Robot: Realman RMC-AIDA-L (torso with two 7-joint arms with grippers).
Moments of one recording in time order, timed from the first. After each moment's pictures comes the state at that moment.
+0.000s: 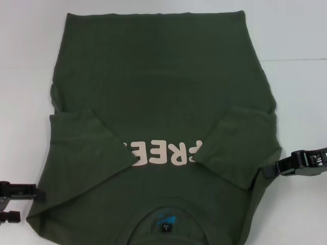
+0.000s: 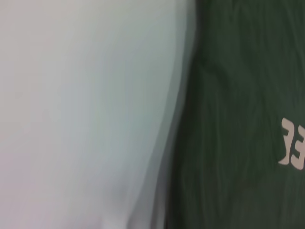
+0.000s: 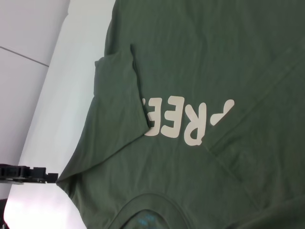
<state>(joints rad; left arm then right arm) -0.53 -2.09 0.34 1.09 2.74 1.83 -2.63 0.63 1.96 -0.58 -0.69 -2.41 -1.71 2.34</state>
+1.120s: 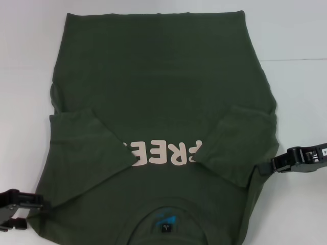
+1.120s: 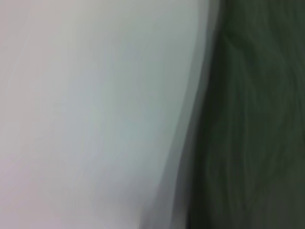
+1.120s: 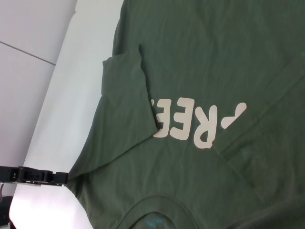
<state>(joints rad) -0.54 -2.09 0.38 1.01 2.79 1.75 -2.64 0.65 1.96 -0.58 -0.70 -2.41 -1.72 2.35</state>
